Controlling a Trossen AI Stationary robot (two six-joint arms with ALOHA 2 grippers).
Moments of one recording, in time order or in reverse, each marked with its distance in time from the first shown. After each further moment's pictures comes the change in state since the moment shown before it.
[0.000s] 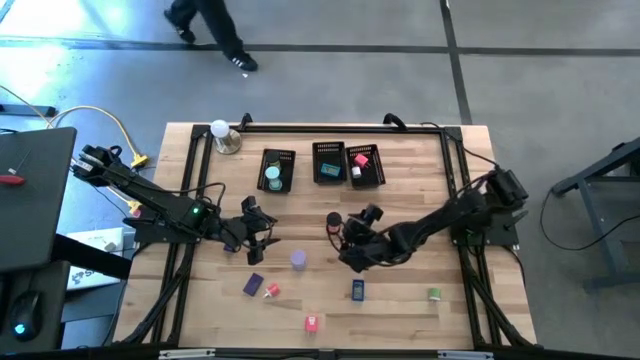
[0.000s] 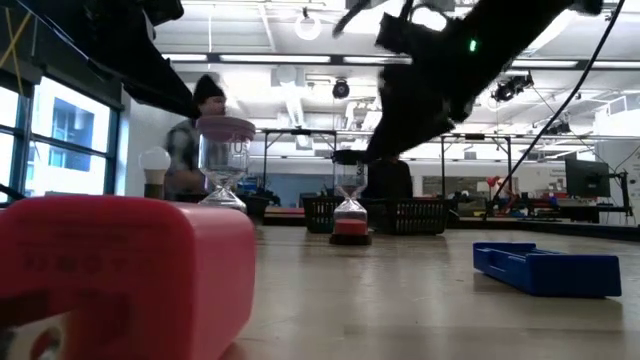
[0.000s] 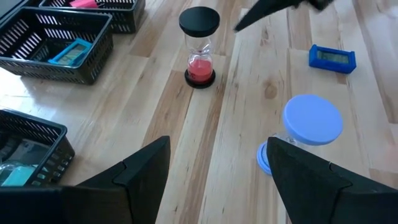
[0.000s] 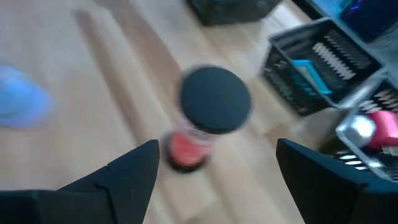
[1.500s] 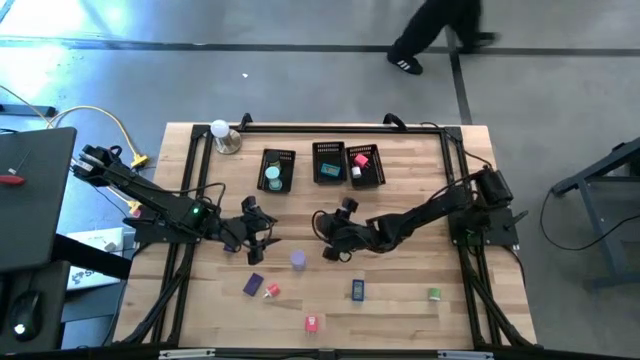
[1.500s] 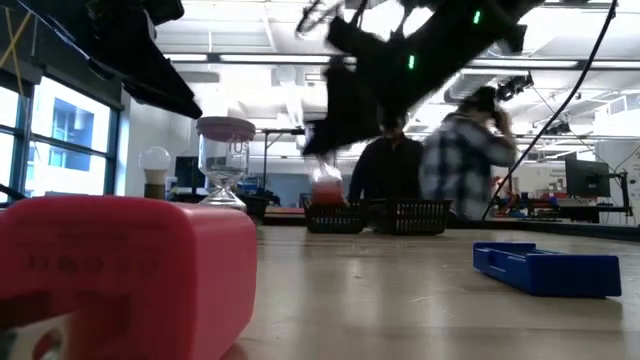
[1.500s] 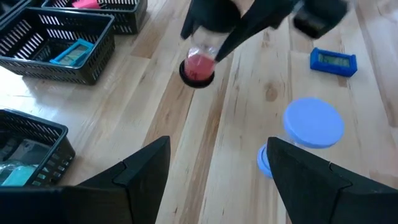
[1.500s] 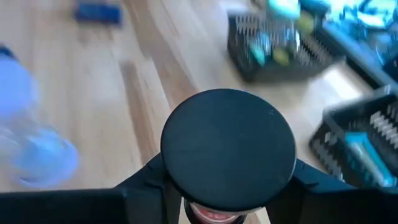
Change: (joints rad) left arm 0.000 0.002 0.000 0.010 -0.008 -0.007; right arm -0.114 0.078 0.000 0.450 -0.166 -0.381
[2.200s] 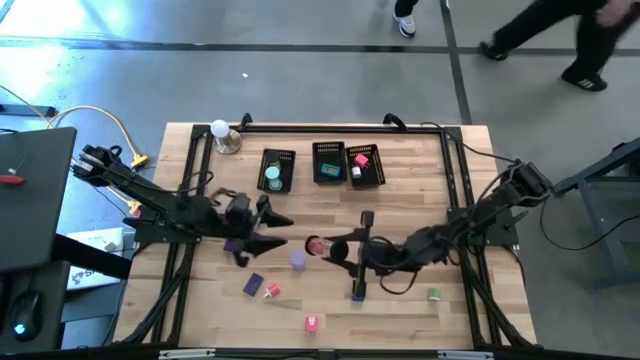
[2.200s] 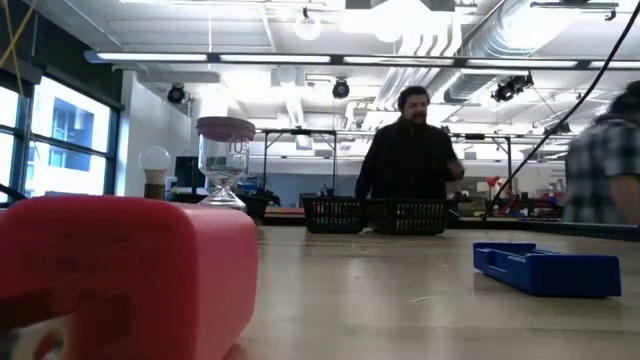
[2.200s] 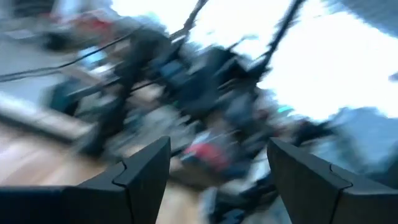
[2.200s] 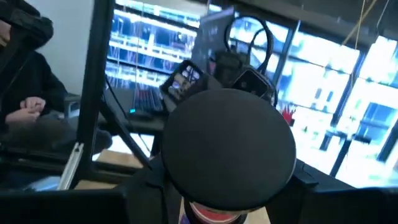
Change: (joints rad) left arm -0.003 -0.002 0.000 0.944 0.233 -0.003; right arm 0.268 -0.284 0.000 0.561 -0.013 -0.544
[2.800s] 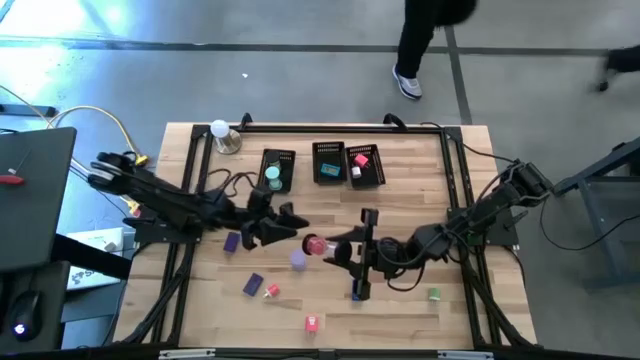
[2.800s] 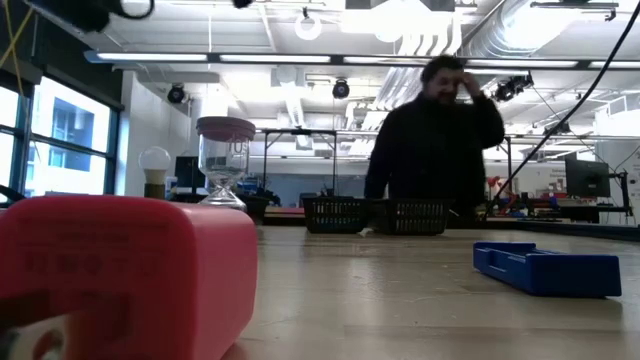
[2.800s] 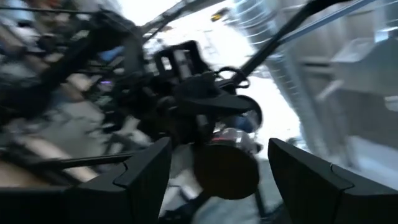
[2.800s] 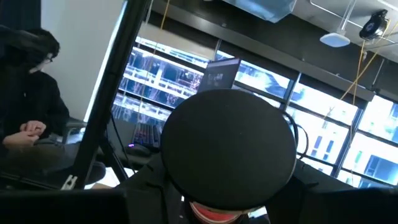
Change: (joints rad) left arm 0.163 0.265 0.000 0.463 0.267 -0.459; right arm -0.006 0.001 0.008 0.167 -0.117 -0.183
